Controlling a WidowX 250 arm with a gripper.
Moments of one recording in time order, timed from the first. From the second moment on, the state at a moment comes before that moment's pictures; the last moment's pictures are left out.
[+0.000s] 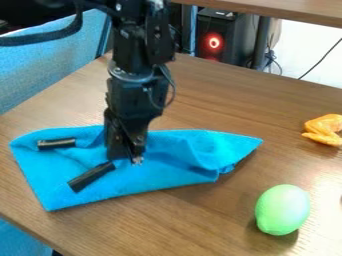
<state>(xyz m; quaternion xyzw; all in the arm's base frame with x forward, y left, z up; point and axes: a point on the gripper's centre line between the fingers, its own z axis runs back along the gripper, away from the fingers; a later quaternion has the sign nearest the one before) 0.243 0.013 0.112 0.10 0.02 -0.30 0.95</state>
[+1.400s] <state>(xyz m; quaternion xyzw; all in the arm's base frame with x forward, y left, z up) 0.318 0.110 0.161 -0.02 0.01 -0.19 0.98</state>
